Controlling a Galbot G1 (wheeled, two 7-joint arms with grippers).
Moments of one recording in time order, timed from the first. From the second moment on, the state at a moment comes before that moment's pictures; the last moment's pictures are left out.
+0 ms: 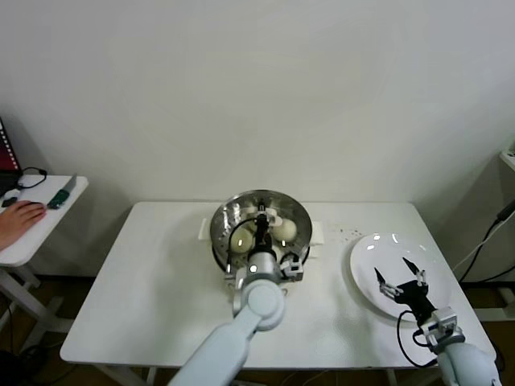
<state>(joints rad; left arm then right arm) 0.81 -1.49 0.18 -1.60 1.51 0.74 0.24 -1.36 1.14 0.71 1.62 0.14 0.03 -0.29</state>
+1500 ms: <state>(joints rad) 1.18 -1.24 -0.11 -2.11 0.93 0.74 0.08 -1.36 1.13 0.72 1.63 0.20 -0.02 -0.31</state>
